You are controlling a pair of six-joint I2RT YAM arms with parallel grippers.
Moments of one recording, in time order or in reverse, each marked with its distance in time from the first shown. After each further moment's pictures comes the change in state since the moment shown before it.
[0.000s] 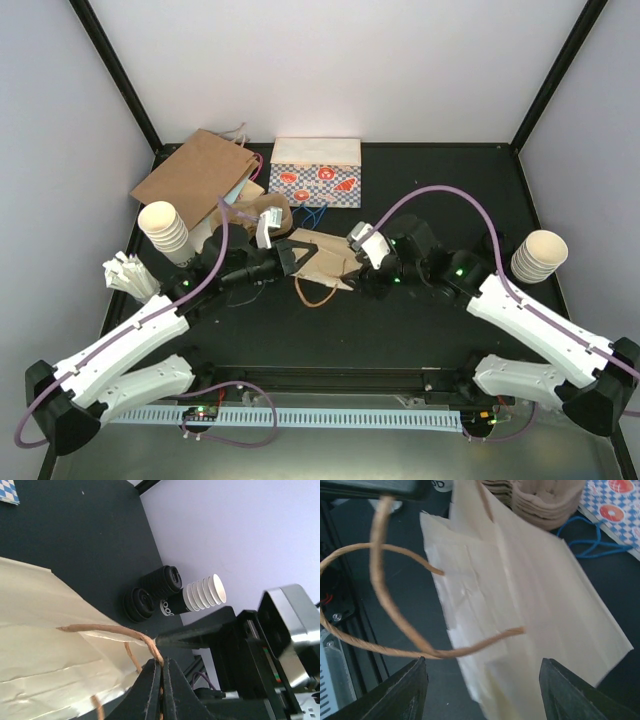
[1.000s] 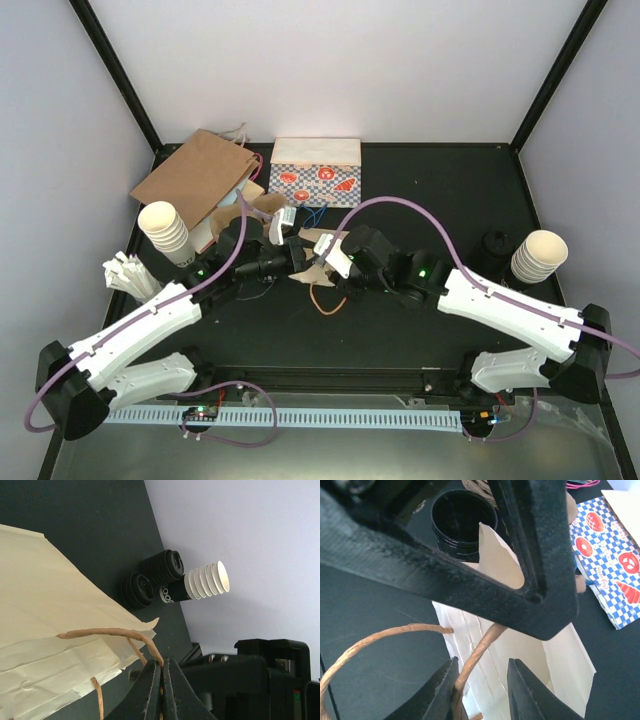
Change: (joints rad) left arm 0.000 0.122 0.039 0.029 0.074 -0.019; right arm 0.246 0.167 0.143 -0.018 0.357 -0.156
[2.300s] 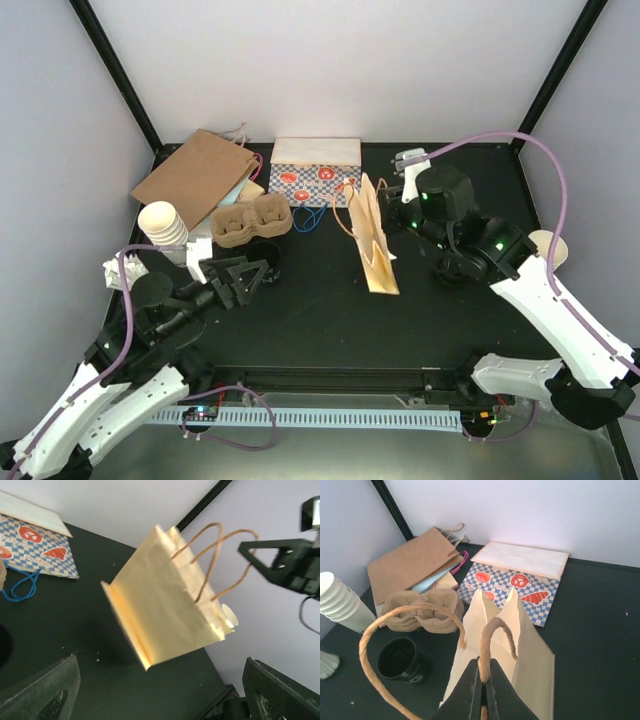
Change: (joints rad) left arm 0.007 -0.600 -0.018 -0.389 -0.296 0.208; right arm -0.296 -0.095 0.302 -0.113 0.080 0.491
